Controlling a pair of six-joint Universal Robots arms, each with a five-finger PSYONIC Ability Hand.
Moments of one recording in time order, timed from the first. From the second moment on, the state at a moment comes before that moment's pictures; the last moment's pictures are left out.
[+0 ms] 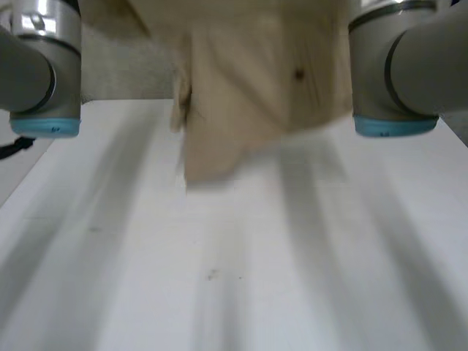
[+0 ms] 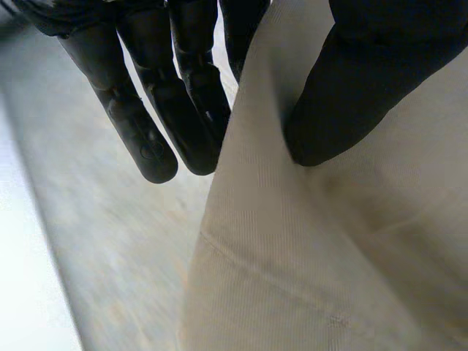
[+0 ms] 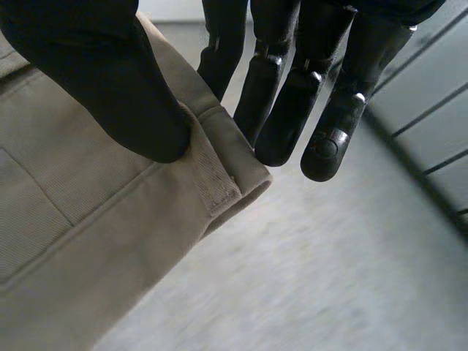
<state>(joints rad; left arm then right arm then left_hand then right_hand) 4.38 -2.02 -1.00 3.74 -1.56 3.44 2.15 -1.19 1.00 -0.74 1.58 2.38 1.14 1.20 1.19 1.19 0.95 0.96 1.18 1.18 1.19 0.96</state>
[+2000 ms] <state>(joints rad) 4.41 -1.52 -1.83 3.33 -1.41 3.31 1.92 -1.46 1.83 -0.19 1.49 2.69 1.14 1.20 1.19 1.19 0.96 0.96 1.18 1.19 1.19 0.97</state>
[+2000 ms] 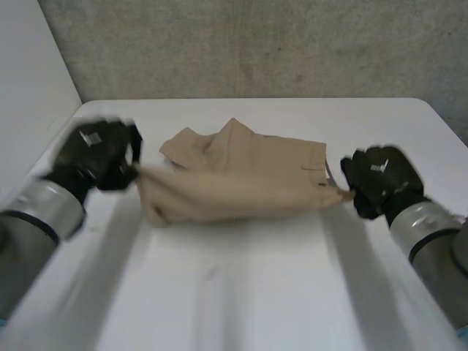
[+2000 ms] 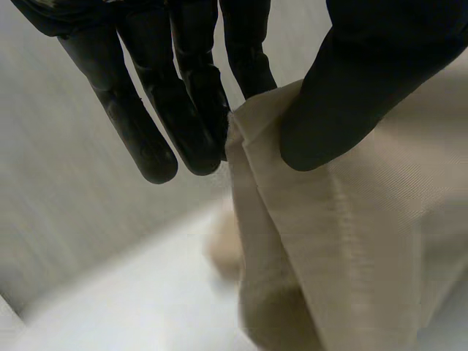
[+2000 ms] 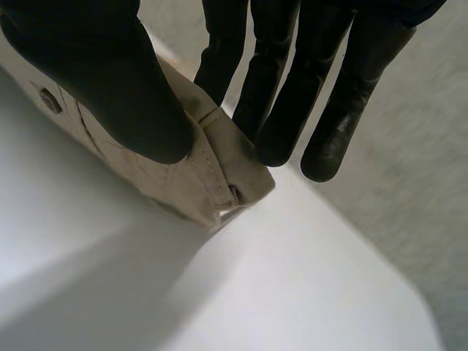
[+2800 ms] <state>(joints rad) 4.33 -1.97 -1.07 3.08 -1.57 3.44 1.95 -1.18 1.14 0.05 1.56 2.46 1.14 1.20 1.19 1.19 0.96 0.96 1.18 1.19 1.19 0.97</state>
